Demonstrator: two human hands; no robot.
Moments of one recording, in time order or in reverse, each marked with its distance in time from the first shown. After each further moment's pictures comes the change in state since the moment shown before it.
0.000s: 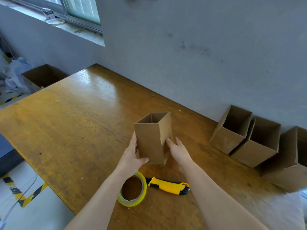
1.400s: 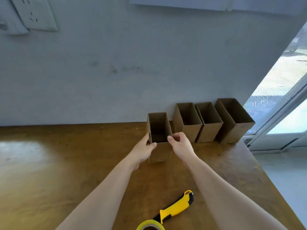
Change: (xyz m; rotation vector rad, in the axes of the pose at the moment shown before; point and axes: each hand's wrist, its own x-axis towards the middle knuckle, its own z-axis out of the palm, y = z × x) left_hand 0.145 0.102 0.047 0.240 -0.659 0.153; right_hand 0.007 -0.044 -0.032 0.038 0.731 -0.046
